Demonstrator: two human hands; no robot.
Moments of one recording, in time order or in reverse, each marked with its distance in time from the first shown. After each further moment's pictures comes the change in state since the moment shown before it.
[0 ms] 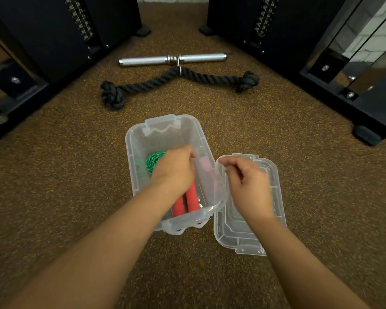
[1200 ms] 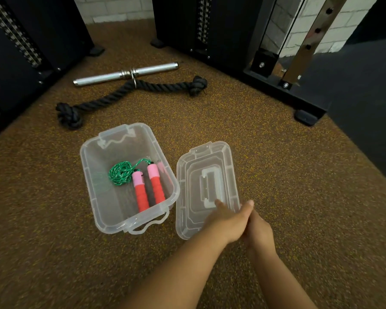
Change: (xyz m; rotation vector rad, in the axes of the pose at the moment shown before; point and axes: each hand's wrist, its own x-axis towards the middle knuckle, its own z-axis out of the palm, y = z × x) left_hand -0.106 0.127 0.134 -0.175 -0.723 -0.353; right_hand -0.106 0.087 -0.077 0.646 0.239 1.038
